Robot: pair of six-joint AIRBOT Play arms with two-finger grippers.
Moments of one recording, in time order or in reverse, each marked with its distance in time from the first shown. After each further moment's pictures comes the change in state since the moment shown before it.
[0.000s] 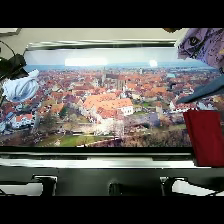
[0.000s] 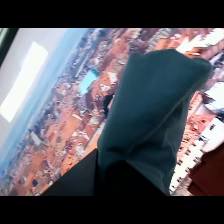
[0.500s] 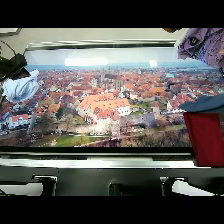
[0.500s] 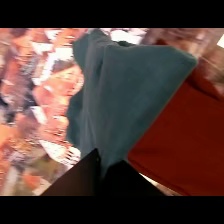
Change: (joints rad) left arm 0.000 0.000 0.000 -0.038 -0.006 0.000; right arm 0.000 0.040 -0.002 -0.321 0.311 0.077
